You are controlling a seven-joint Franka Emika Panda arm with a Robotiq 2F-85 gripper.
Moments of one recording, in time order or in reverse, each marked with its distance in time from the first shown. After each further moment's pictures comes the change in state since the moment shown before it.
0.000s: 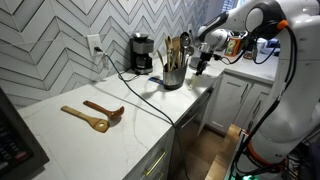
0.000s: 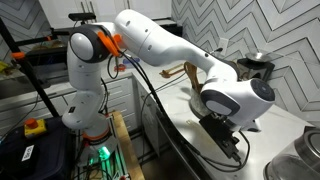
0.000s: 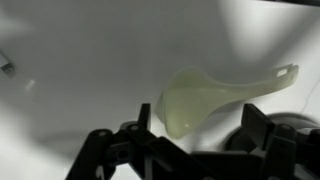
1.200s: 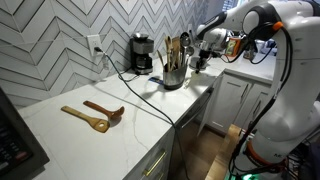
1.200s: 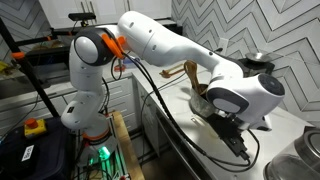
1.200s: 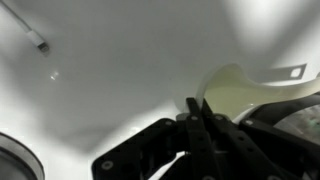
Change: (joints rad) arm -0.049 0.033 0.050 0.085 -0.026 0.017 0.082
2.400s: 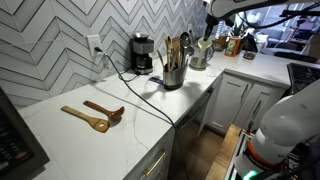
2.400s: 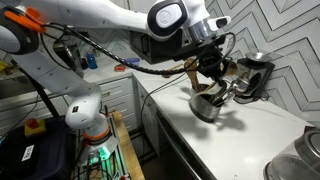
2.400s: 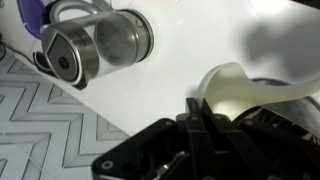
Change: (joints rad) arm 0.184 -0.723 0.109 -0.373 -0.753 0.264 0.277
